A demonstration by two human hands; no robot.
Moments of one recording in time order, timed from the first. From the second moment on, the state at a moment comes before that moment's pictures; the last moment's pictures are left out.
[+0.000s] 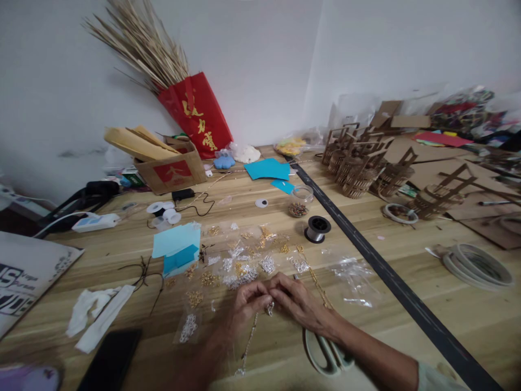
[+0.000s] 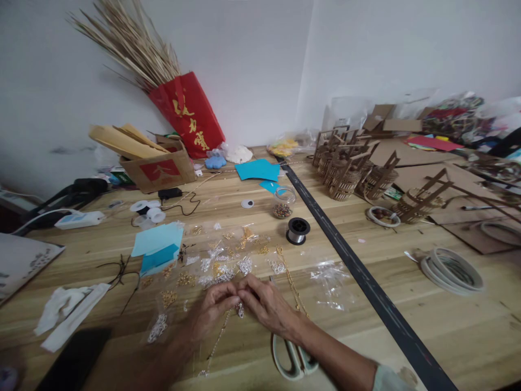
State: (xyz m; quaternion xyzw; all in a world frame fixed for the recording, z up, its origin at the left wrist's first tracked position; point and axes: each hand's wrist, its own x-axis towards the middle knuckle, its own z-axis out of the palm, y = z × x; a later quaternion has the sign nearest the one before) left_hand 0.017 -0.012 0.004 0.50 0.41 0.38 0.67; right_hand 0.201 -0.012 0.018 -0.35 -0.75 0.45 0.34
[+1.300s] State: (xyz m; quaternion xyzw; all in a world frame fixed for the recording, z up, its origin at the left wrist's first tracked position) left_hand 0.019 -0.011 0.008 0.52 0.43 0.37 0.64; right_hand 0.212 -0.001 0.018 -0.36 -0.81 0.34 0.32
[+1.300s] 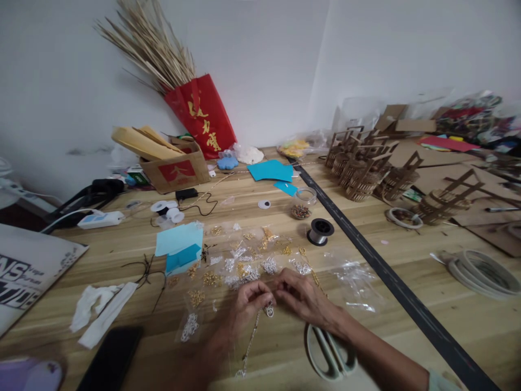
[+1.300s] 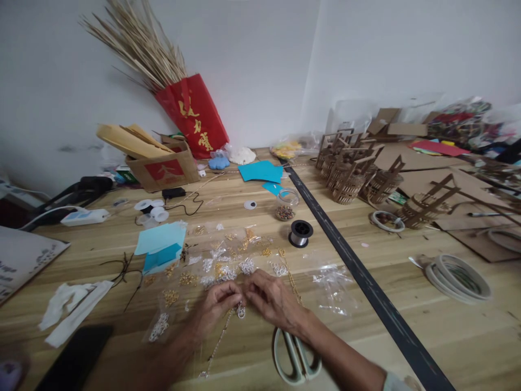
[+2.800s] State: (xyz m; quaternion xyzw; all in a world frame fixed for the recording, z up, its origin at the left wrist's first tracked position) left_hand 0.017 -0.009 -0.001 0.45 0.41 0.42 0.67; right_hand 0.213 -0.001 0.017 -0.34 -0.83 0.33 0.28
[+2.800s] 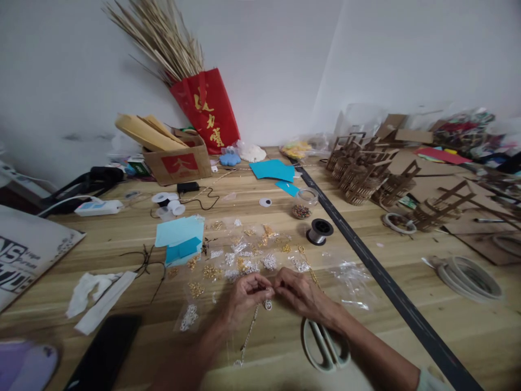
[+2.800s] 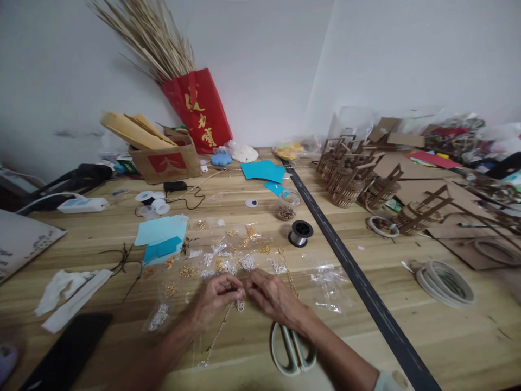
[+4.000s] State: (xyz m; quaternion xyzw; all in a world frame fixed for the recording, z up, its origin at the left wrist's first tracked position) left_hand 0.015 -0.010 -0.001 0.48 0.40 0.40 0.67; right_hand 0.212 -0.001 0.025 -0.35 -0.84 0.33 0.24
